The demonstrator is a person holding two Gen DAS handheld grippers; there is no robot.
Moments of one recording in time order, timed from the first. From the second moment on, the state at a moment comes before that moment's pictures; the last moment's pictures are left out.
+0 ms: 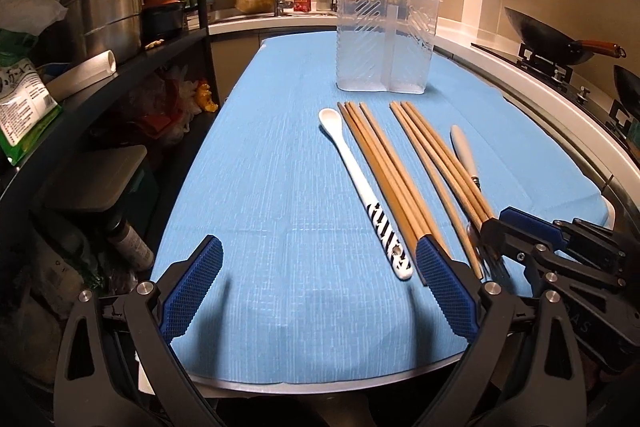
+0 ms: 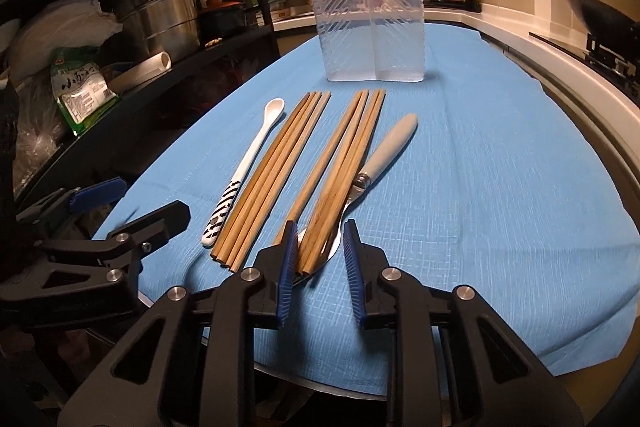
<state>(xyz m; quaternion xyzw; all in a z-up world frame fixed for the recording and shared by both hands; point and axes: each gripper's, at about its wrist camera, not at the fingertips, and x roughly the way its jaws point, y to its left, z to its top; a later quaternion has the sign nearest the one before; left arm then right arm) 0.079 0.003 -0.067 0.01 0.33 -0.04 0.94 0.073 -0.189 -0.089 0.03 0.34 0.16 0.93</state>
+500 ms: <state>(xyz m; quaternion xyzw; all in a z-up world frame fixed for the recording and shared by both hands) 0.094 -0.013 -0.082 0.01 0.34 -0.06 0.94 0.075 -0.203 -0.091 0.04 0.34 0.15 0.93</state>
